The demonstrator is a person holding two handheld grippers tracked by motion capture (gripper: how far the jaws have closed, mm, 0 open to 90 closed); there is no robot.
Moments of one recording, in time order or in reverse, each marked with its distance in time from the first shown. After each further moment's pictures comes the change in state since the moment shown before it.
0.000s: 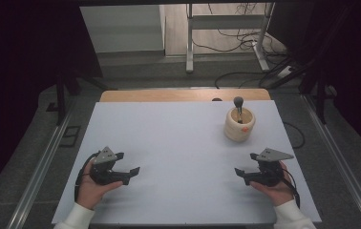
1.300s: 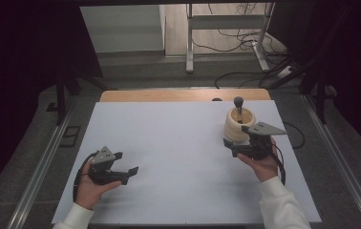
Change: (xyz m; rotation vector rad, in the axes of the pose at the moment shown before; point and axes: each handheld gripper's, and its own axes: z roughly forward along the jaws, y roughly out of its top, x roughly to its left) left arm 0.002 -0.001 -0.003 -0.004 0.004 0.001; right arm -0.002 0.076 0.017 -0.186 -0.042 0.028
